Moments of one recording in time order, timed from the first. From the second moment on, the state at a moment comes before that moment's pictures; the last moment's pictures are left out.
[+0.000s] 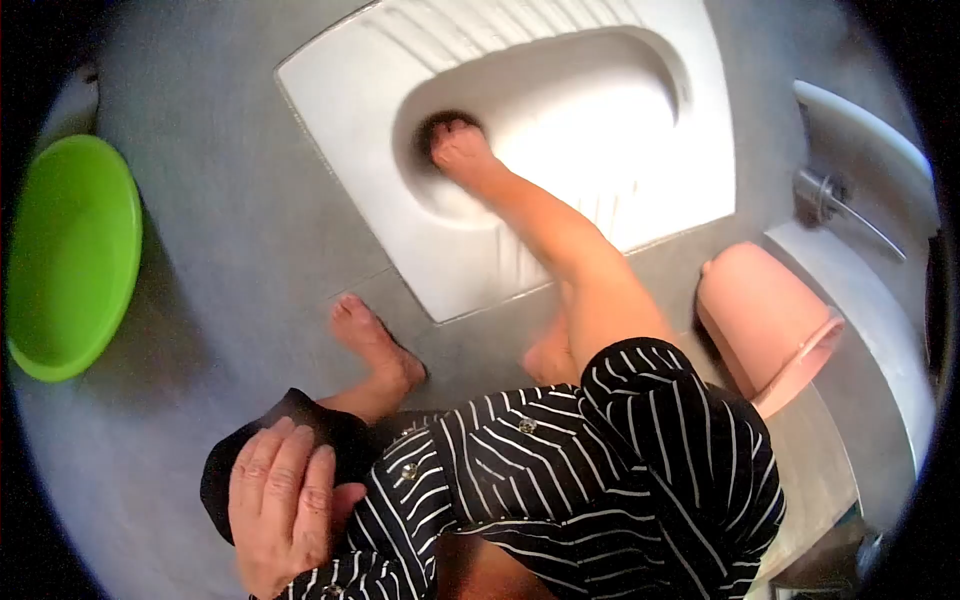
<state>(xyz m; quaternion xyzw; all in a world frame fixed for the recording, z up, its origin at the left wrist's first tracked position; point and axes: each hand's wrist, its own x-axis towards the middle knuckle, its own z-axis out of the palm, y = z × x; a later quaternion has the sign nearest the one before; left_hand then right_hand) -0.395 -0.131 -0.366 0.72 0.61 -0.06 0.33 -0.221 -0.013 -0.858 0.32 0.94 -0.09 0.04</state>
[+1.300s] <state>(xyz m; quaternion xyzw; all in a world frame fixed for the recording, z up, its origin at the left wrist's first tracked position) -0.408 -0.156 -0.373 0.70 0.61 -0.11 0.36 -0.159 -0.014 -0.790 0.27 0.89 -0.32 0.20</state>
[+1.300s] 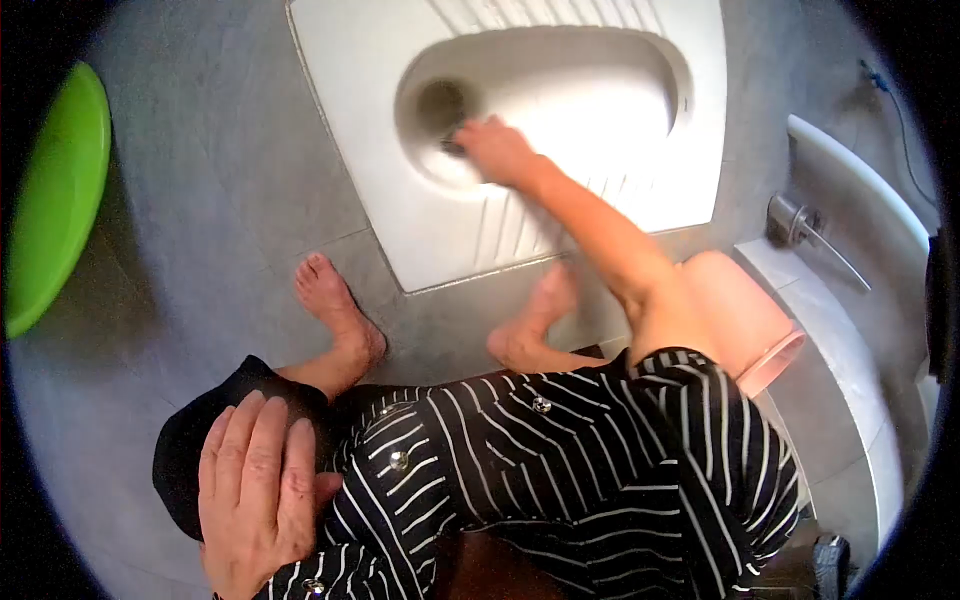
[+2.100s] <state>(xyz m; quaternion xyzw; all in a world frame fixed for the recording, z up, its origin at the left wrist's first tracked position) -0.407 -0.147 -0.376 0.72 0.58 -0.12 0.36 -0.232 0.003 -0.856 0.36 0.81 -0.35 0.31</state>
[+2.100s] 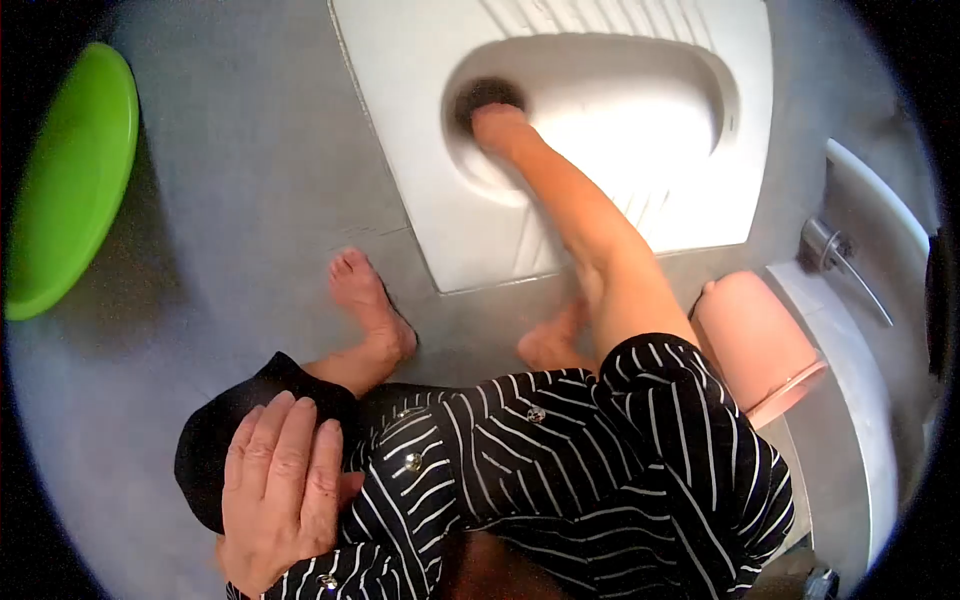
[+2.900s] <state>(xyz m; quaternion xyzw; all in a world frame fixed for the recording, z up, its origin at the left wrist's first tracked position) -0.396 -0.139 -0.374 0.69 0.60 -0.16 0.37 -0.210 0.013 -0.876 0.19 0.88 -0.35 0.26</state>
